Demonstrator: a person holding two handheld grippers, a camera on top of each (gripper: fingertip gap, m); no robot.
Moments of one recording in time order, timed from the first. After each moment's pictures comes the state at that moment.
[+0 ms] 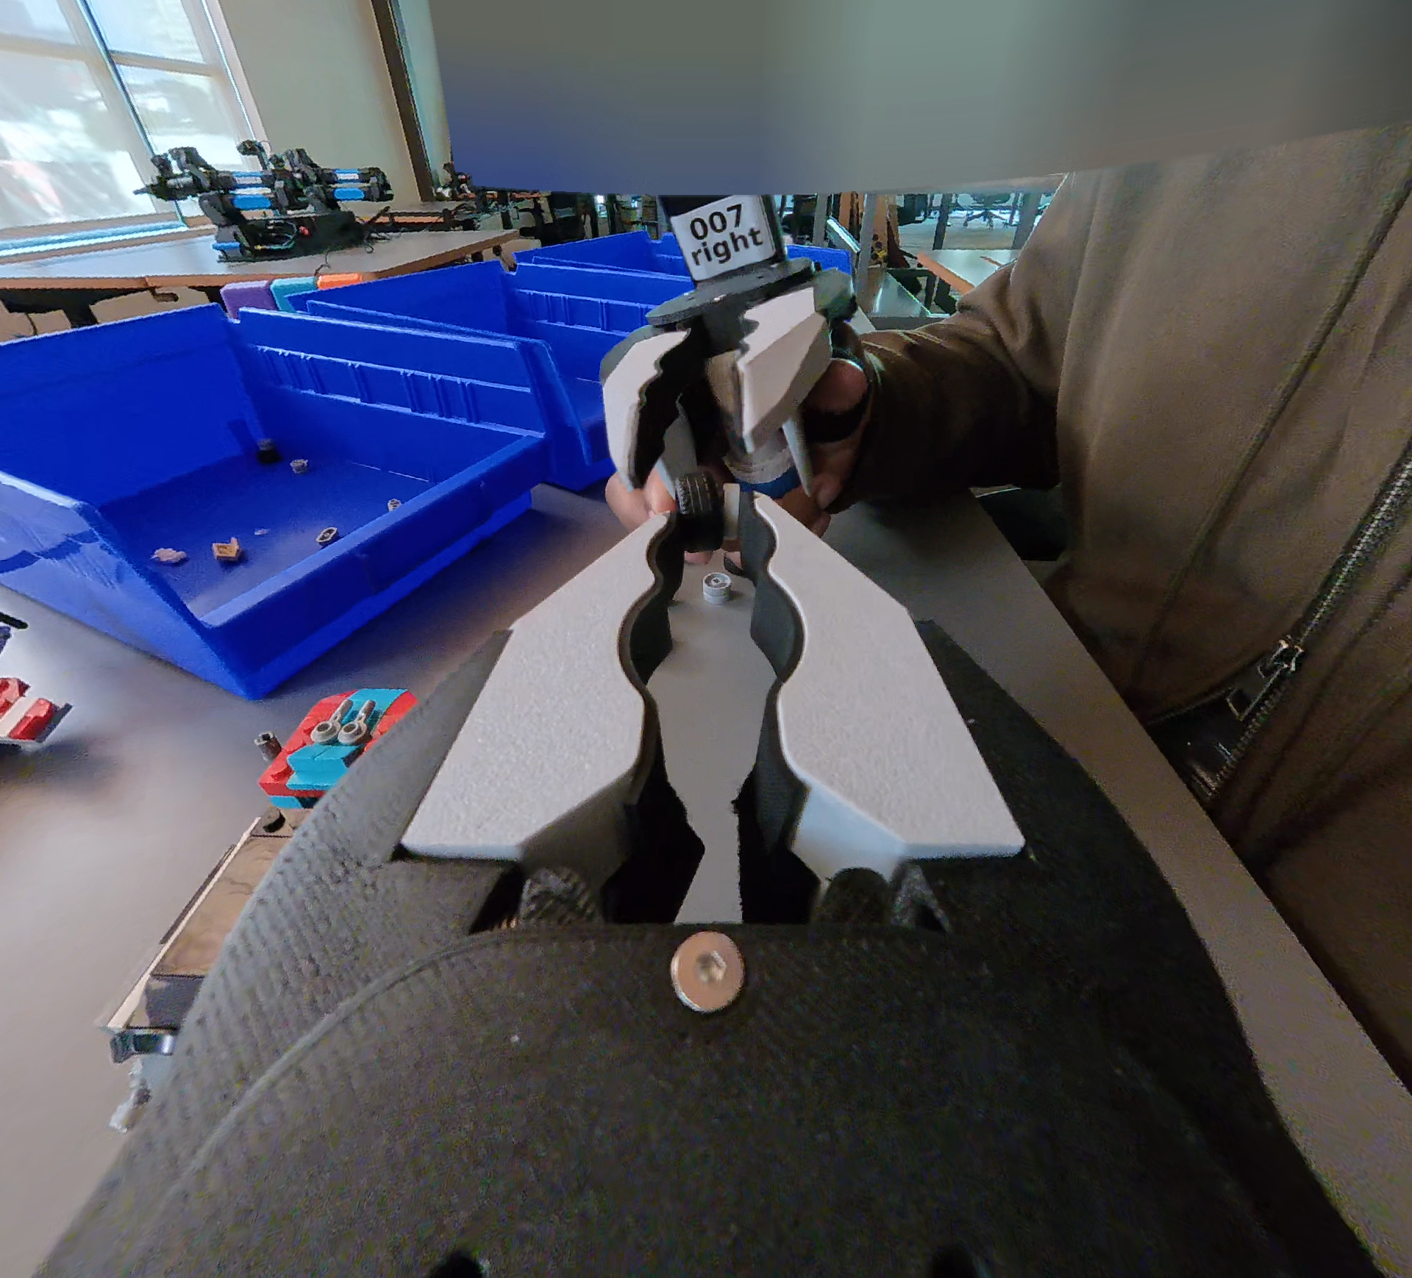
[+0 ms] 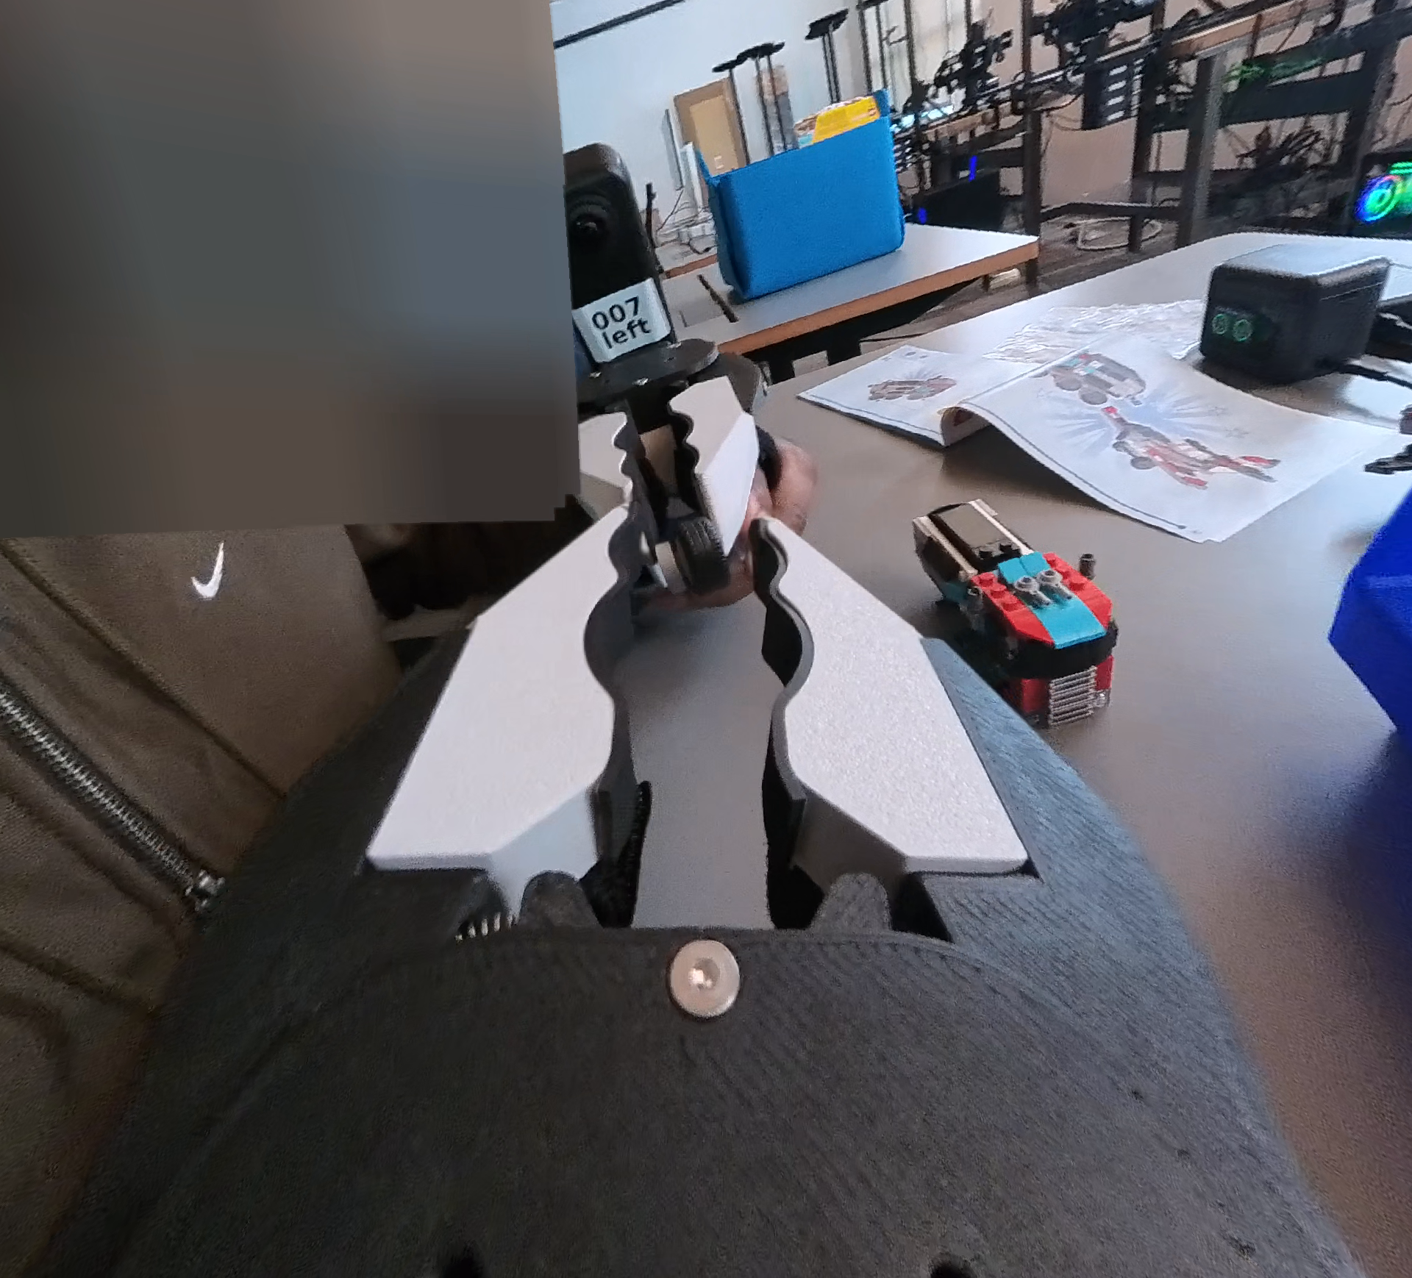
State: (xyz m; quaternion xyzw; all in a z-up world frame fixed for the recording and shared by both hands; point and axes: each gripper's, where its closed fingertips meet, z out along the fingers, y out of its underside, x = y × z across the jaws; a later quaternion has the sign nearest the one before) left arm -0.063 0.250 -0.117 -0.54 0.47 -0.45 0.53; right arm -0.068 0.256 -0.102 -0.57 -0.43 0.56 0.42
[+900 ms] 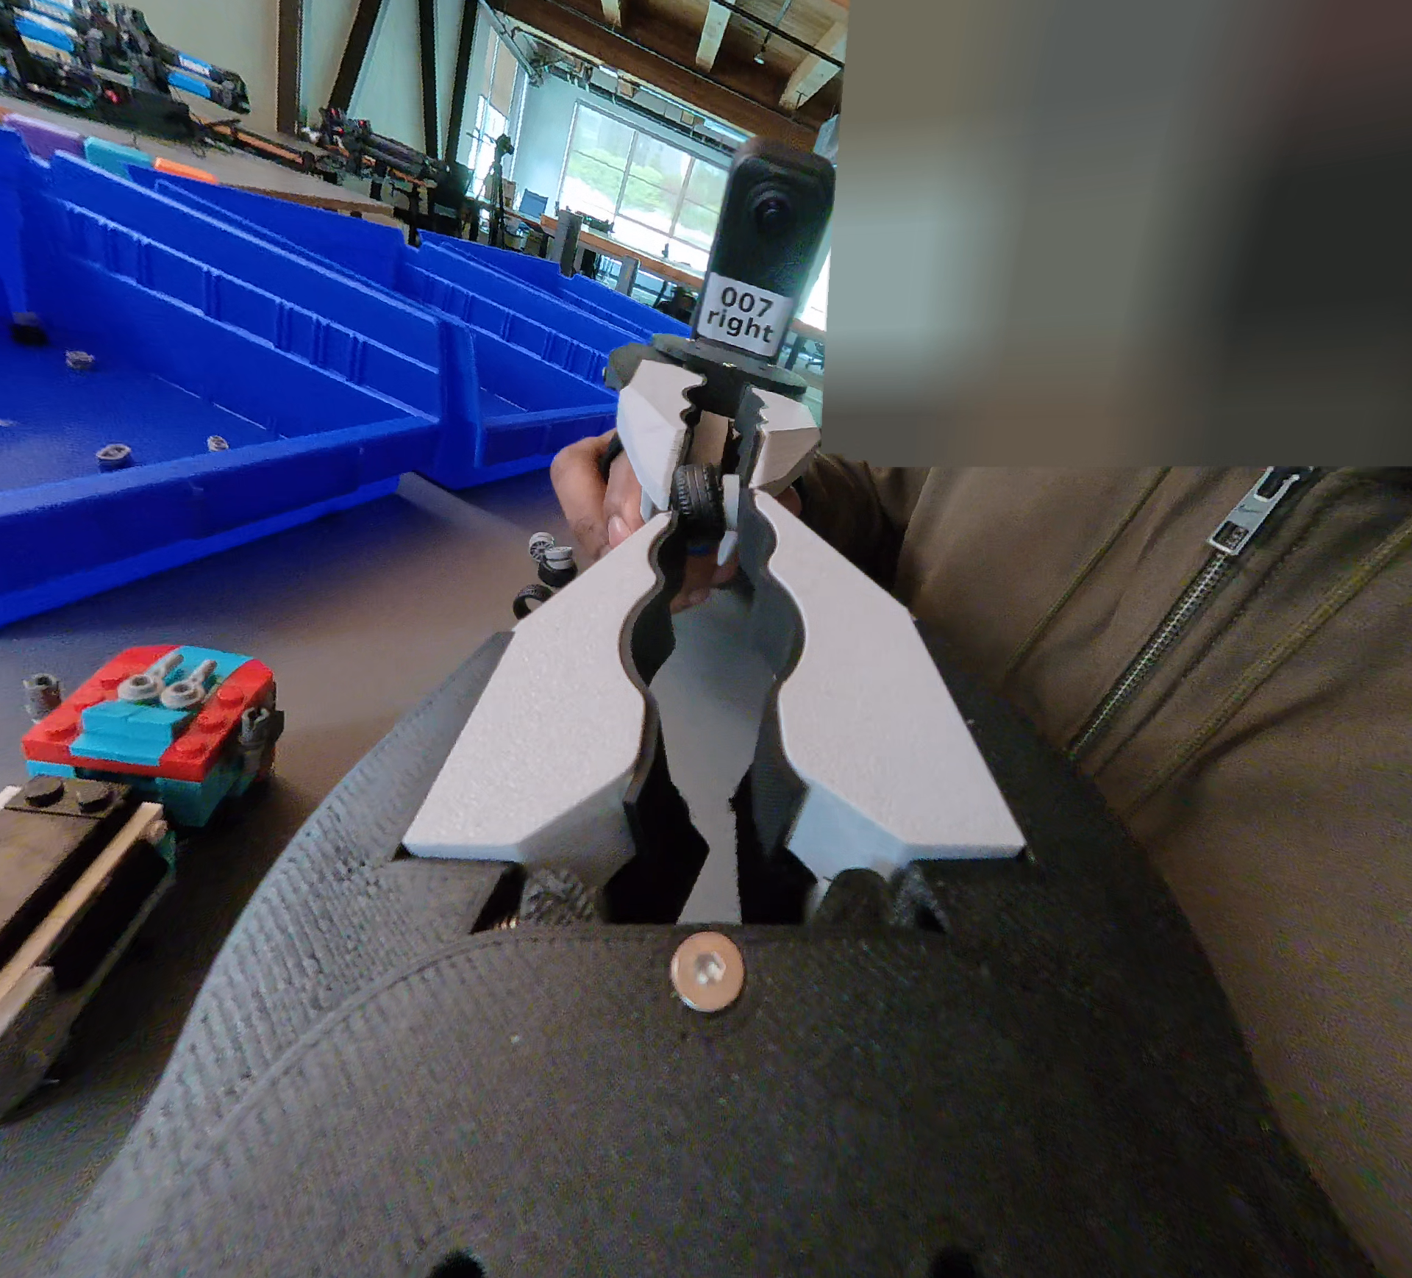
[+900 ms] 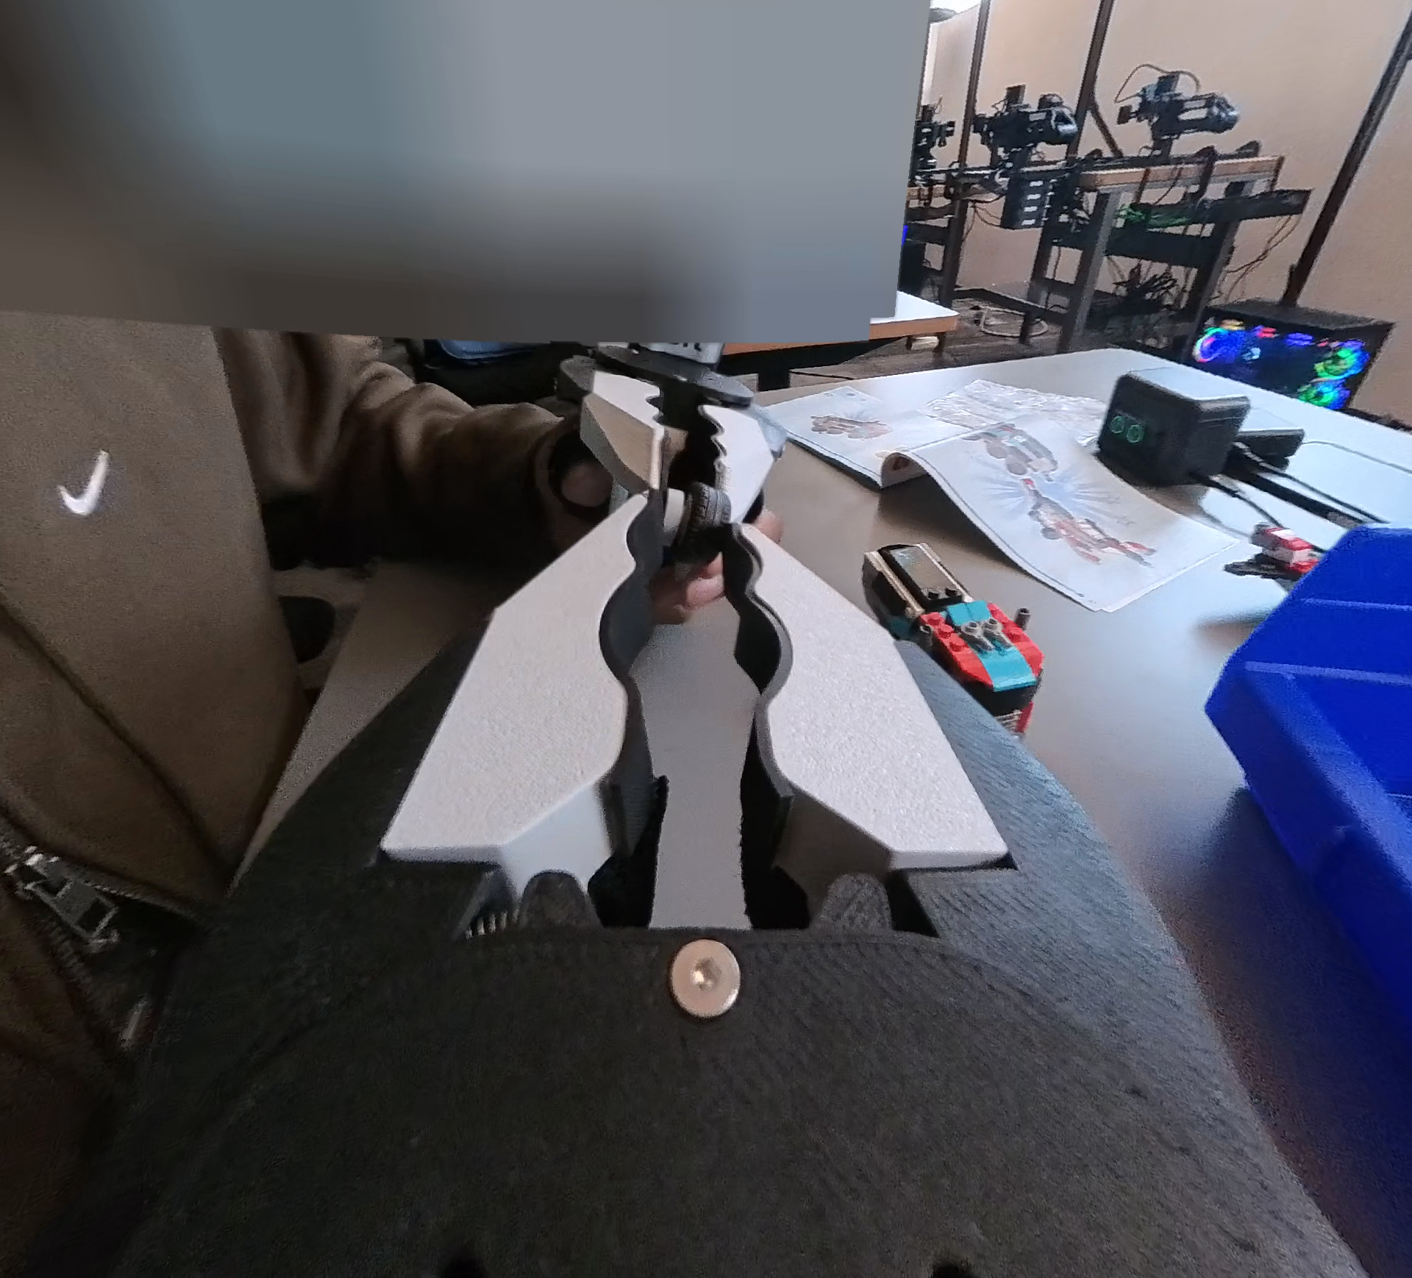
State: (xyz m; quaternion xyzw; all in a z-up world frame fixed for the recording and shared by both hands) left arm -0.065 0.247 -0.107 -0.56 0.38 -0.60 0.43; right arm -0.071 0.250 -0.102 -0.54 -0.47 0.49 0.50
